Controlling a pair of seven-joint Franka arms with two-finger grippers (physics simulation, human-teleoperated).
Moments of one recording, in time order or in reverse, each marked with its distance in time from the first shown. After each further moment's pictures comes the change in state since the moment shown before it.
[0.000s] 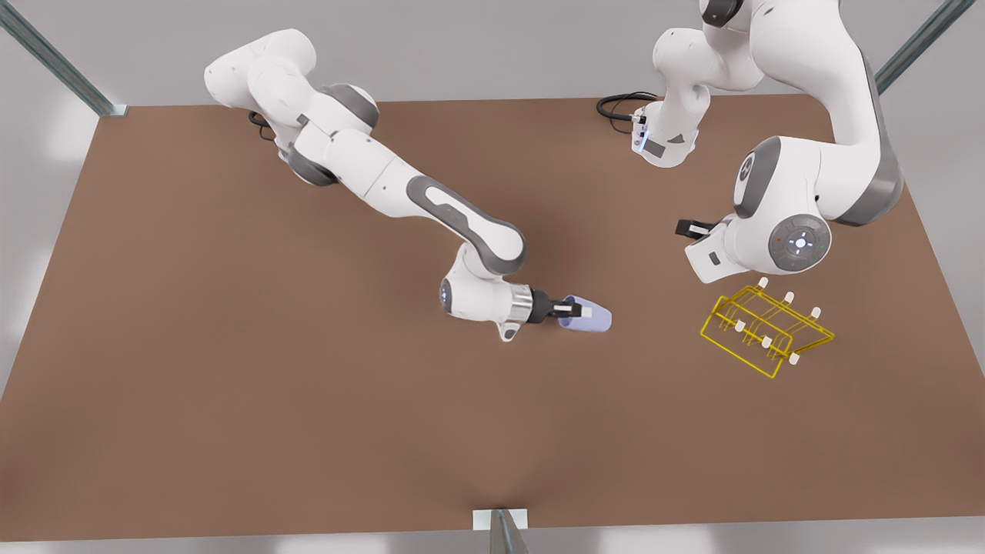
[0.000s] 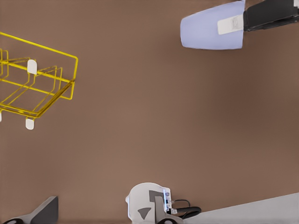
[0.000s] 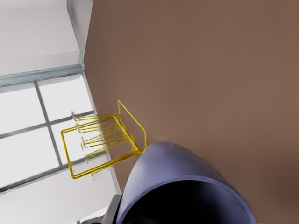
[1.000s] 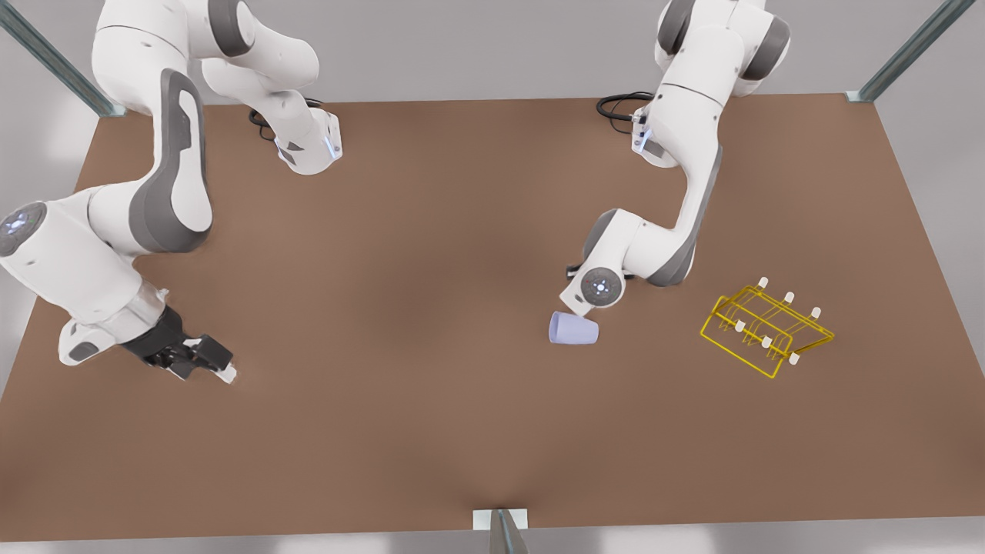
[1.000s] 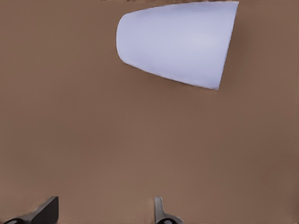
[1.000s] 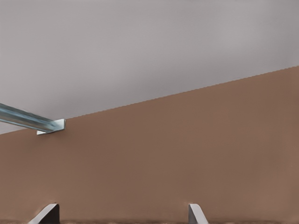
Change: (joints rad) left arm -0.213 0.206 -0.087 -0.345 -0.078 0.577 -0.620; right arm -0.439 -0.871 -0.630 -0.417 -0.822 -0.677 0.006
